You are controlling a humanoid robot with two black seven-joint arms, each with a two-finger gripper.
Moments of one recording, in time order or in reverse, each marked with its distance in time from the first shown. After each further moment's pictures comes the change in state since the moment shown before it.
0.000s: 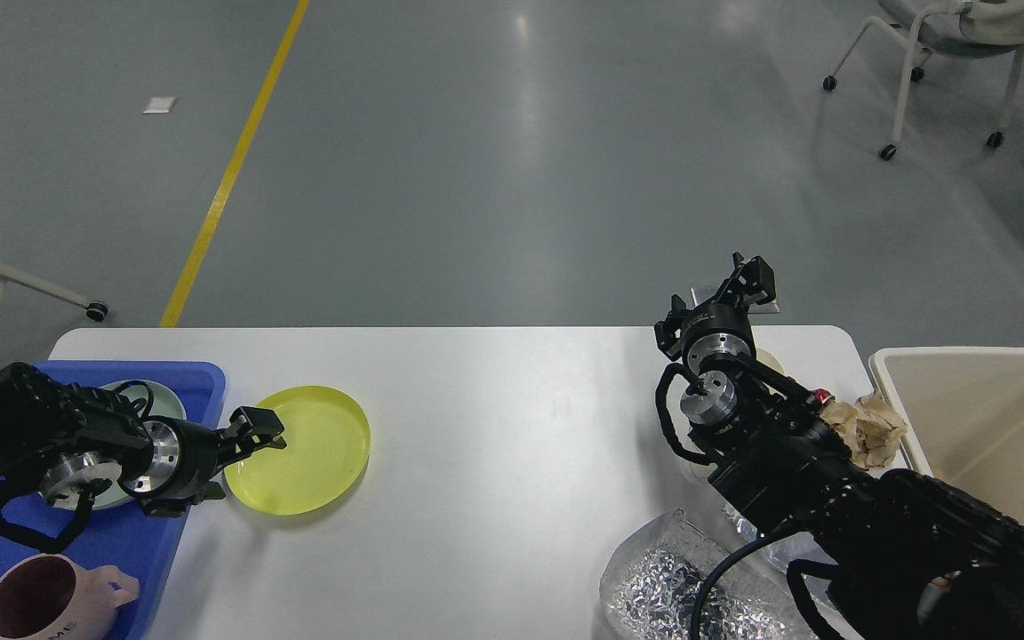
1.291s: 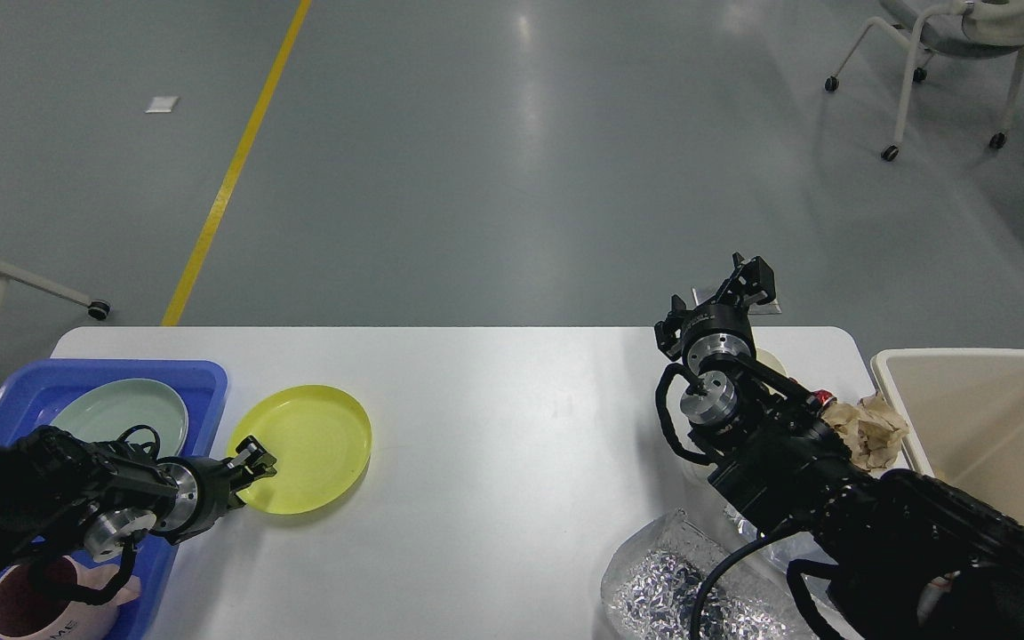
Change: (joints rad) left arm 0.182 -0.018 -0.143 0.076 -0.018 0.197 0.022; right arm 0.000 0.000 0.000 0.000 0.000 0.000 0.000
